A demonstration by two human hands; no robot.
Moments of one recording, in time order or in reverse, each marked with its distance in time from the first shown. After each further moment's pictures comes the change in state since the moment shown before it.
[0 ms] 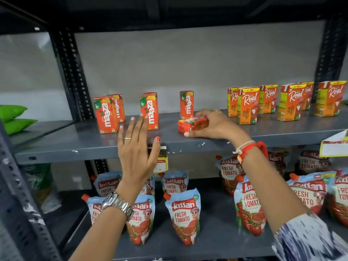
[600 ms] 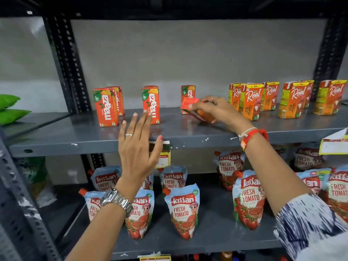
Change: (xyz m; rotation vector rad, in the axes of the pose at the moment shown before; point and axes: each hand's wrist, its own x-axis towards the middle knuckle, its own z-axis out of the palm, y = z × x) left_hand -0.005 -0.008 0.000 -0.003 -0.012 0.060; right_hand 0.020 0.004 -0.004 0.445 0.106 0.003
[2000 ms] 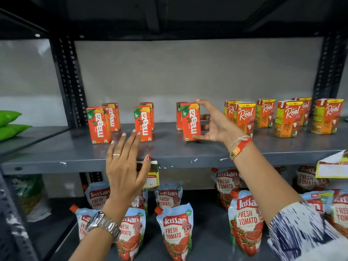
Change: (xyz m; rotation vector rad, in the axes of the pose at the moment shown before) left_hand 0.001 0.004 0.002 0.051 -0.001 -0.052; right_hand 0.022 -0.008 -0.015 0.730 -0.178 0.307
